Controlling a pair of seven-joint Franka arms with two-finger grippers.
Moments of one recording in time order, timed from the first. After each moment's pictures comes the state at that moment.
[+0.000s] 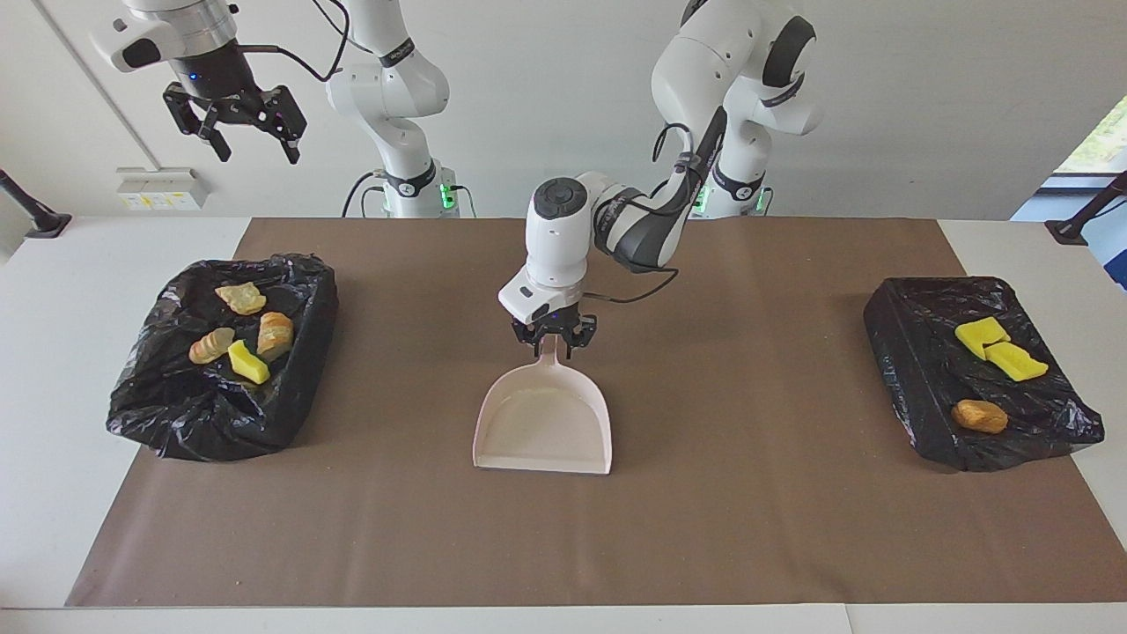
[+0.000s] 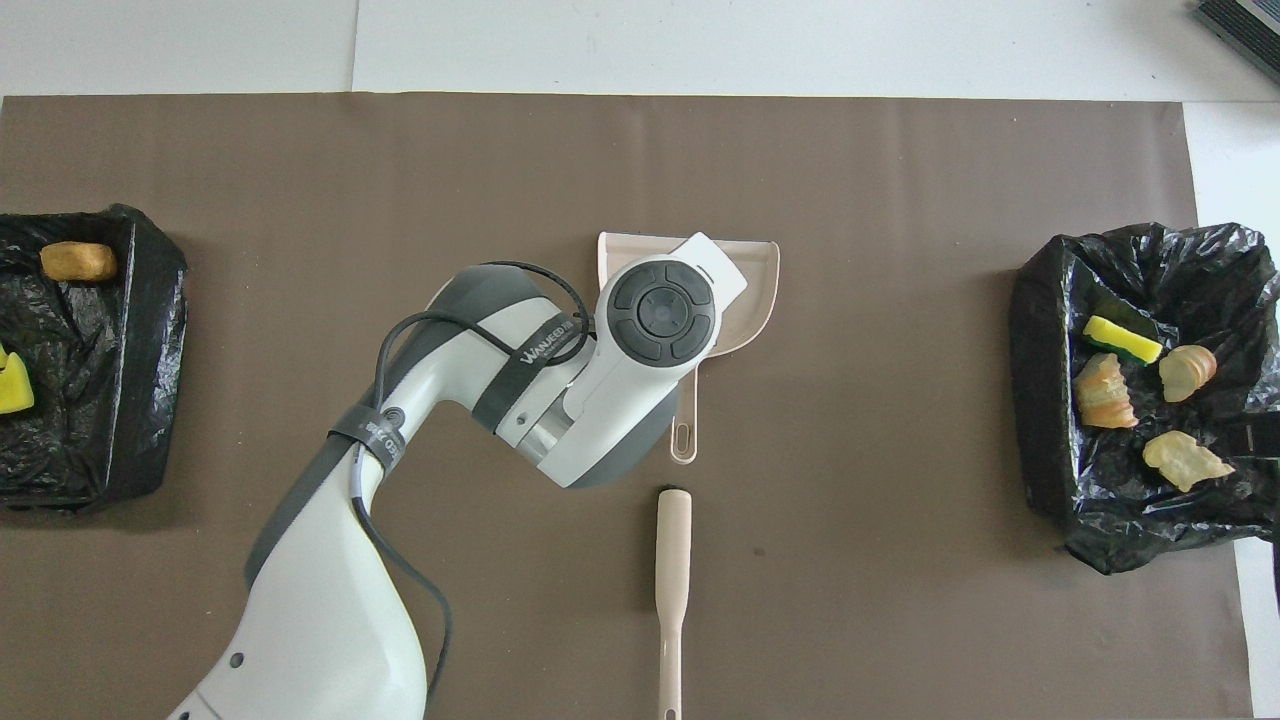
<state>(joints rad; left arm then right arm) -0.65 0.48 -0.05 -1.49 0.15 2.10 -0.67 0.04 -0.20 -0.11 -1.62 -0.04 1.40 -0.03</state>
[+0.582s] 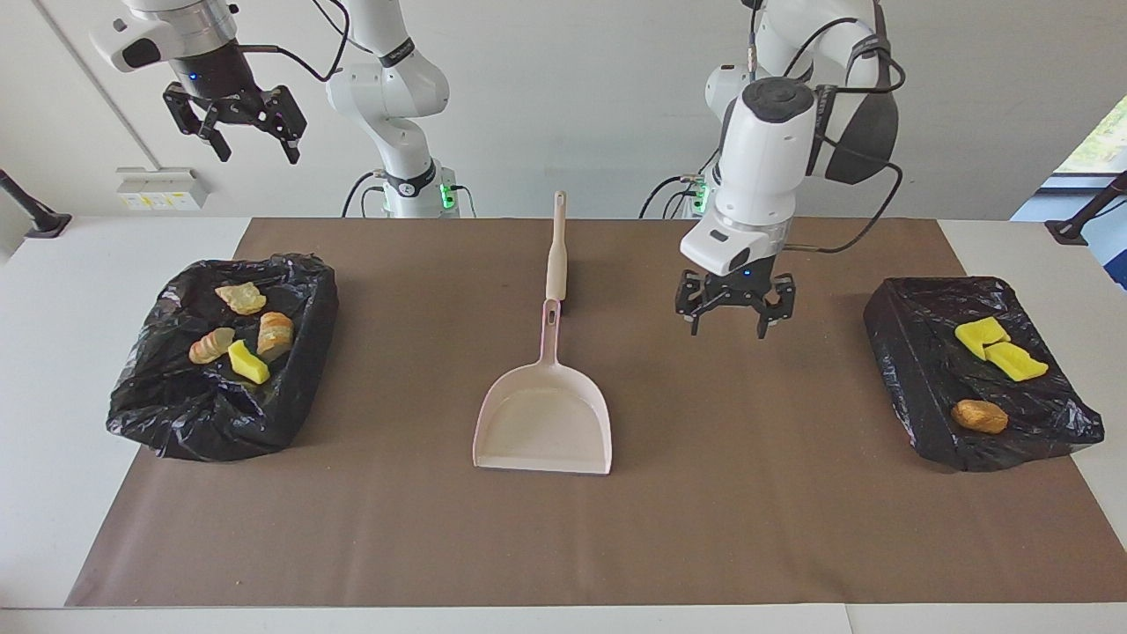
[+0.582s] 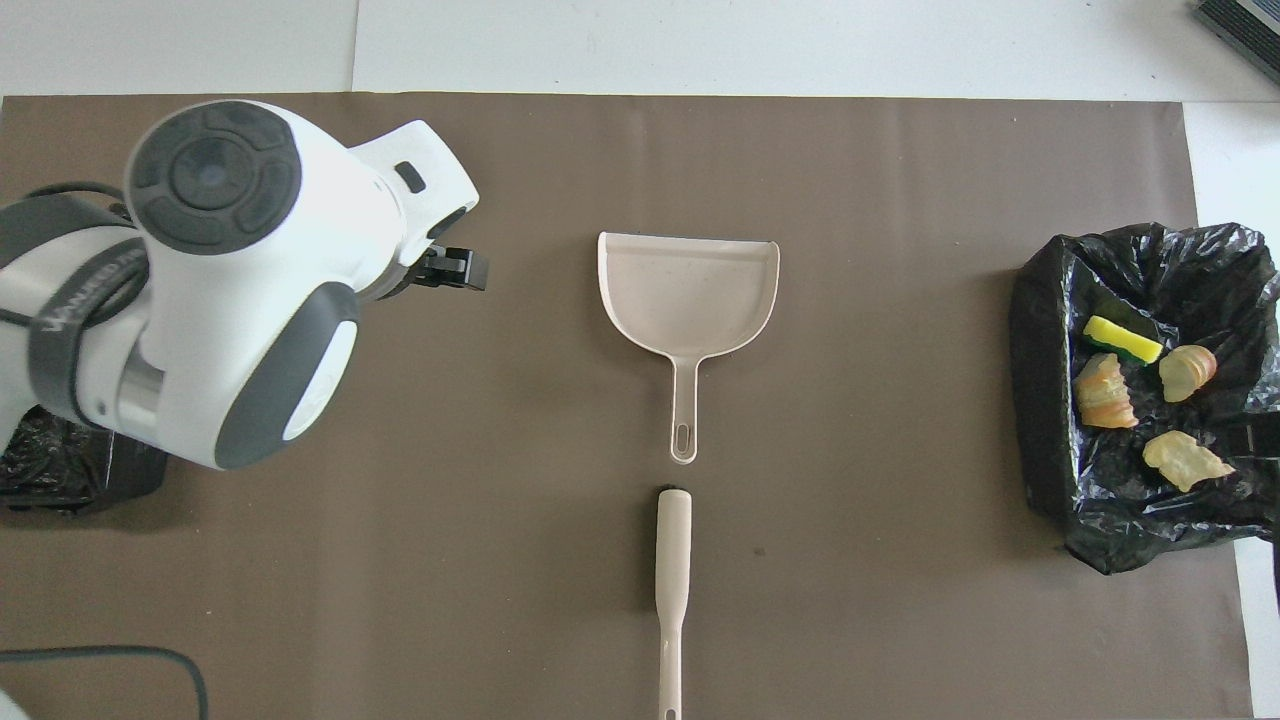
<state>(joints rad) -0.35 0.16 -0.04 -1.59 0.11 1.89 -0.19 0.04 -0.20 -0.11 -1.62 -0.04 1.40 -0.03</state>
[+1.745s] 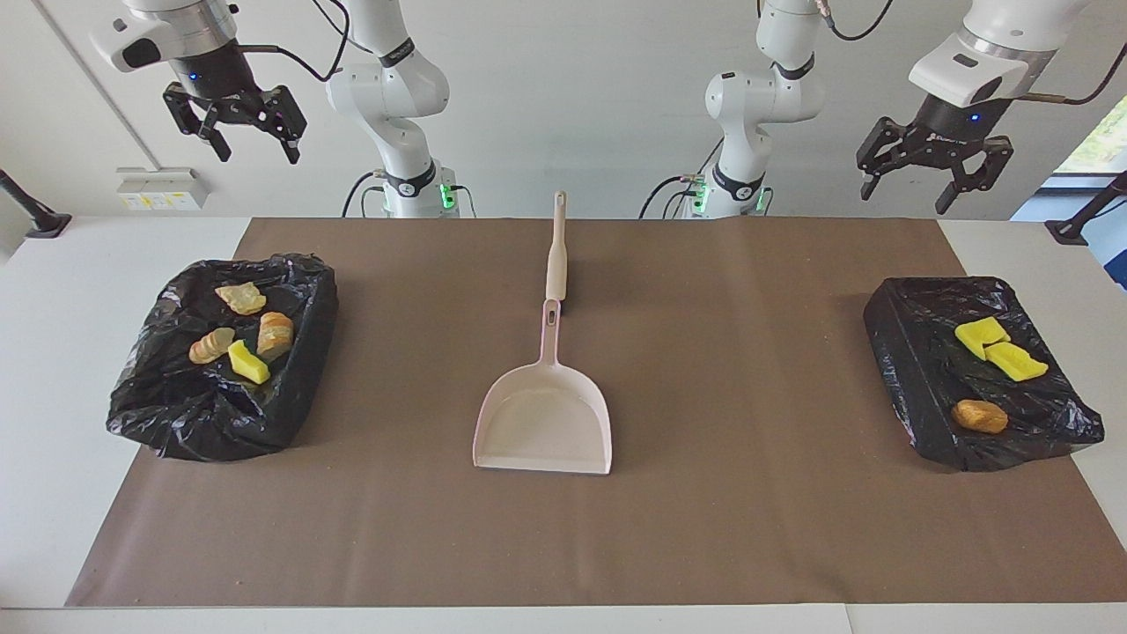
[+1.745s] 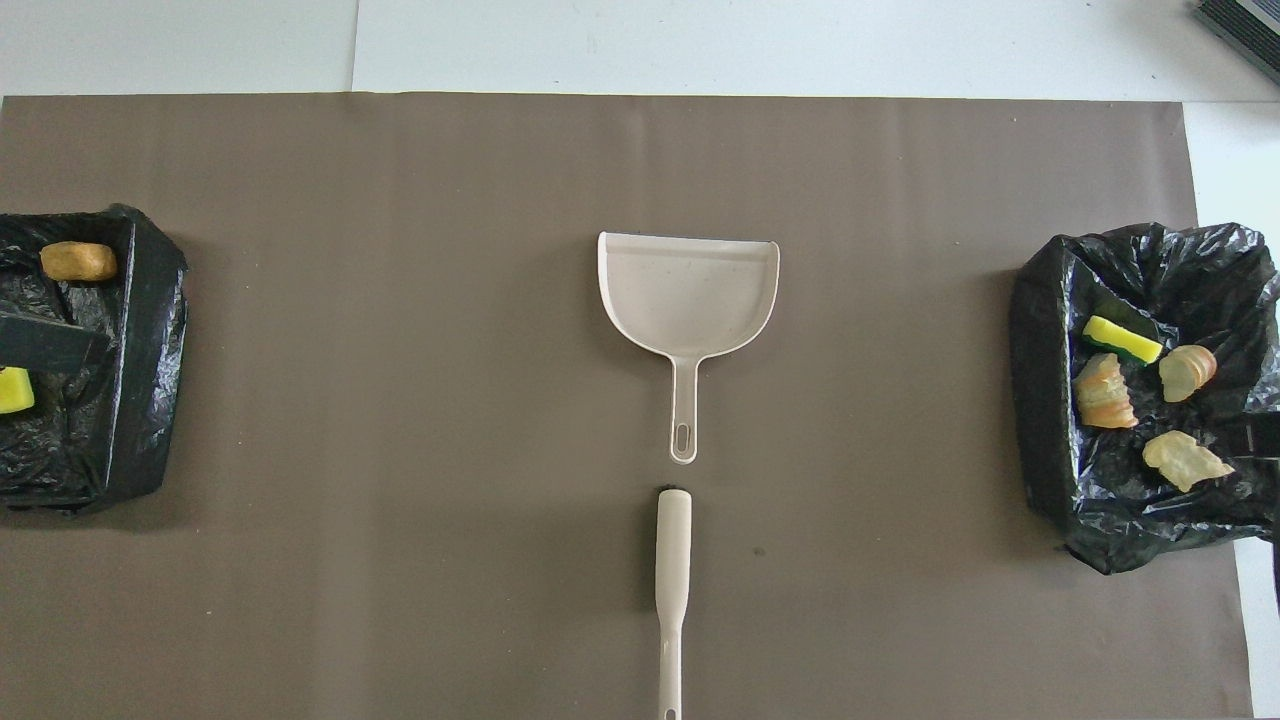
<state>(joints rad) -0.05 -0.05 -0.03 -1.46 -0.02 1.48 0.26 0.04 -0.20 -0.11 -1.62 -0.04 1.40 -0.03</state>
